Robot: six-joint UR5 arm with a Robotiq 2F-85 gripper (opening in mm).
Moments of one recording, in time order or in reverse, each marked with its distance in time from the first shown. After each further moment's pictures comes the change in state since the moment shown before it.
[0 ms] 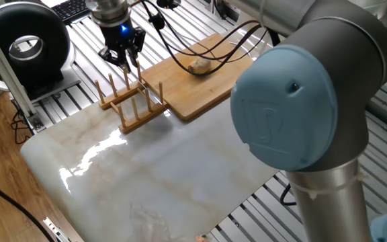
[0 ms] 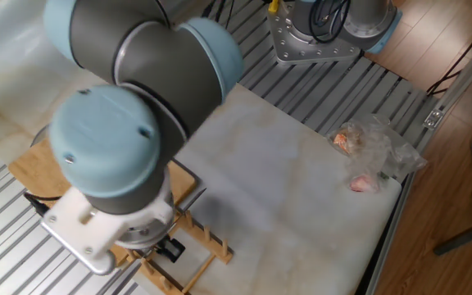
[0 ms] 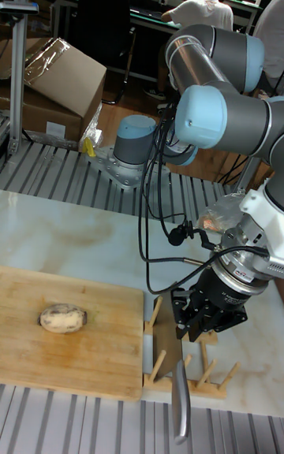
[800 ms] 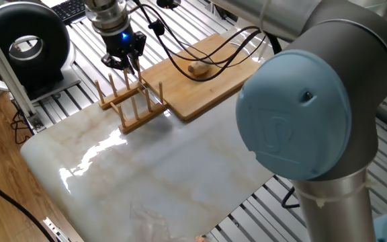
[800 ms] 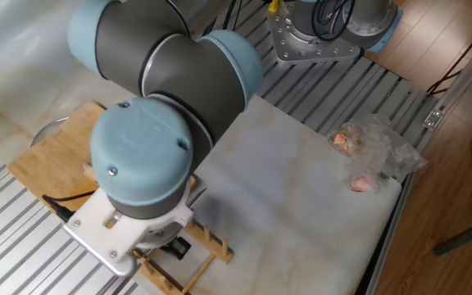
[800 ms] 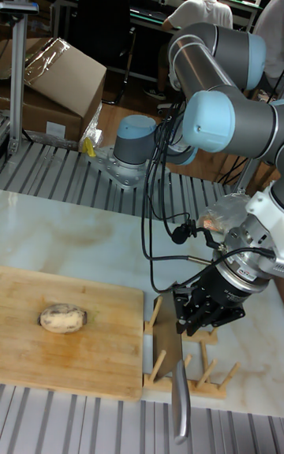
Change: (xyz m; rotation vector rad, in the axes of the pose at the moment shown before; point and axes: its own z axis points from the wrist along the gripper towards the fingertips) arm 0.018 0.005 0.004 0.028 0.036 -0.046
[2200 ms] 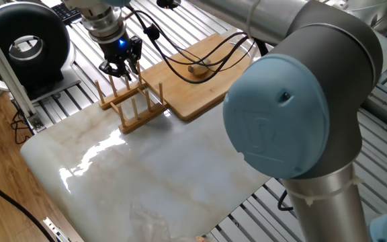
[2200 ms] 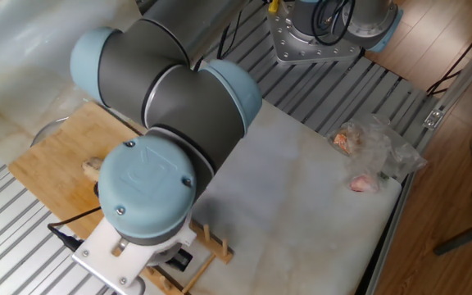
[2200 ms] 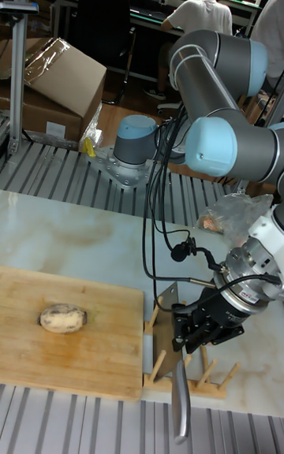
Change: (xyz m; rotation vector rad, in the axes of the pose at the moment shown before) arm -0.025 0.000 0.026 0.052 -0.032 -0.029
